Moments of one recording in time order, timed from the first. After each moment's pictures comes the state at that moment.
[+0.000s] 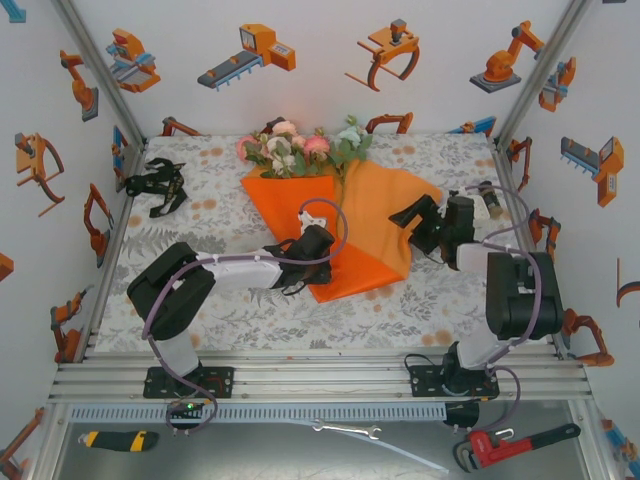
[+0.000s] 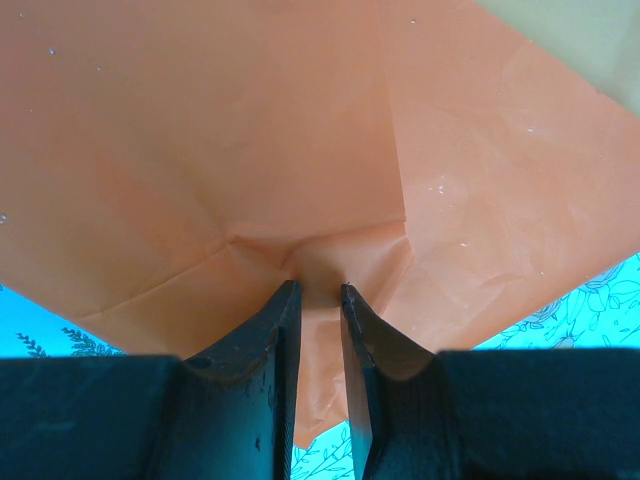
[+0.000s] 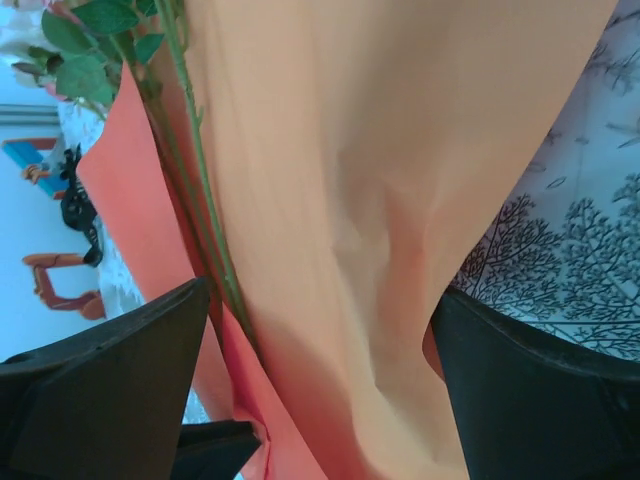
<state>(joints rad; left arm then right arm) -0.96 1.77 0.97 -0.08 -0.17 -0.71 0.02 1.60 0.64 0.36 -0.43 0.84</state>
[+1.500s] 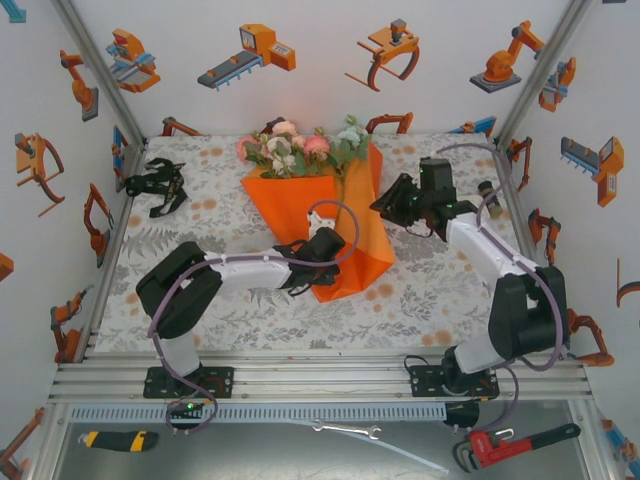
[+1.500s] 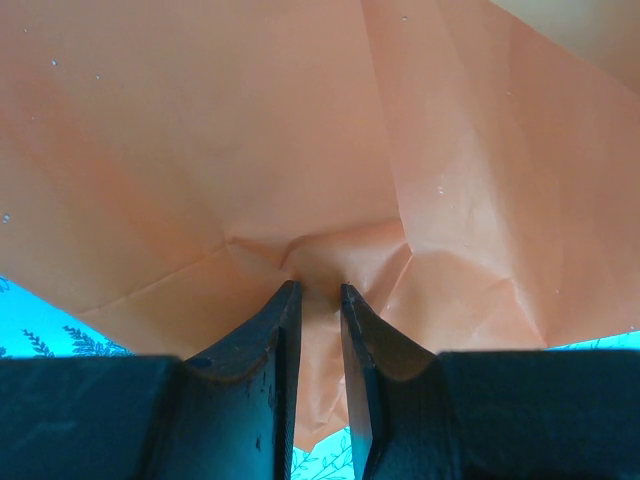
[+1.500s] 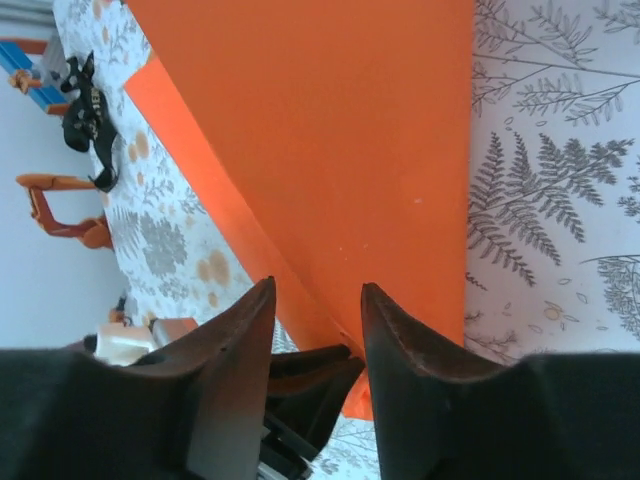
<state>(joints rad) -1.01 1.82 1.04 -0.15 -0.27 -0.68 0.25 1.51 1.05 -0.24 -0.33 0.77</state>
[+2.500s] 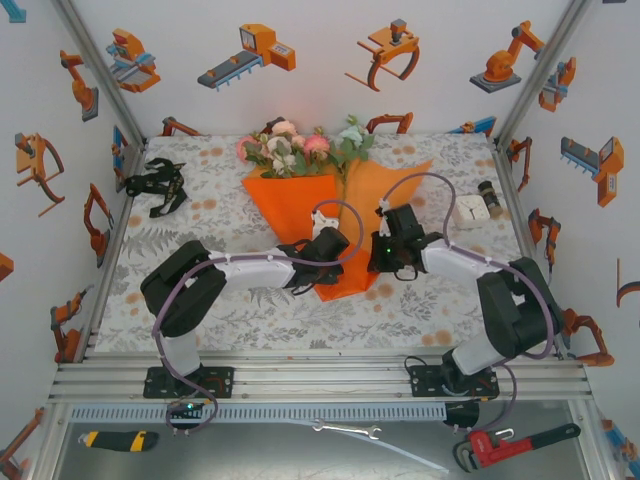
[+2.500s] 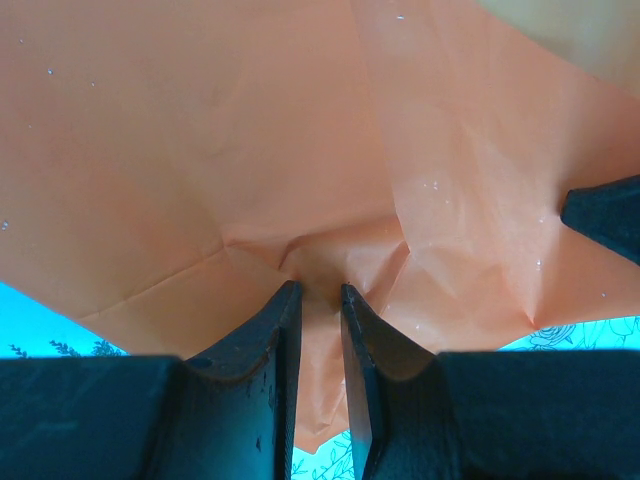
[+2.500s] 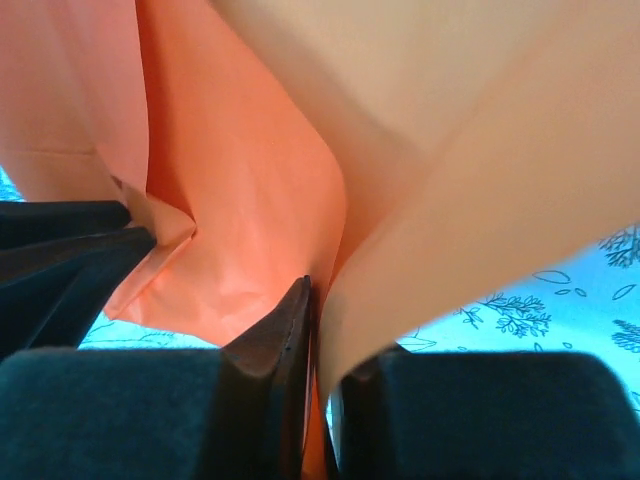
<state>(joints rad) -1.01 1.84 1.07 -0.15 -0.28 -0.67 0.47 1.52 0.79 -0.24 -0.18 0.36</state>
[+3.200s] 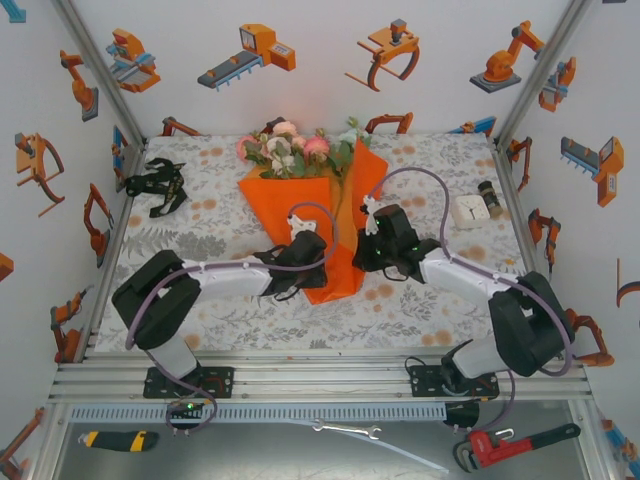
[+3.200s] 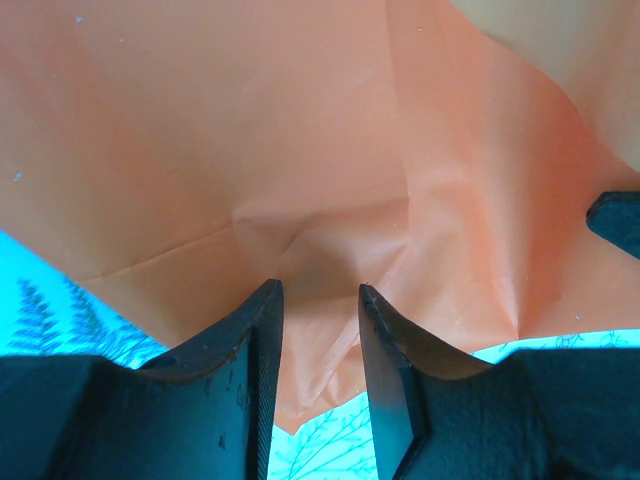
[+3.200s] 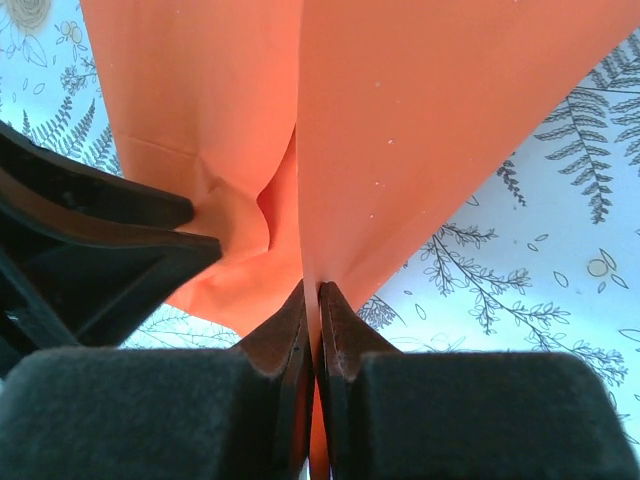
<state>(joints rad) -0.95 1.66 0.86 -0.05 -0.21 -0.76 0.57 1.43 0.77 -0.13 -0.21 0.33</state>
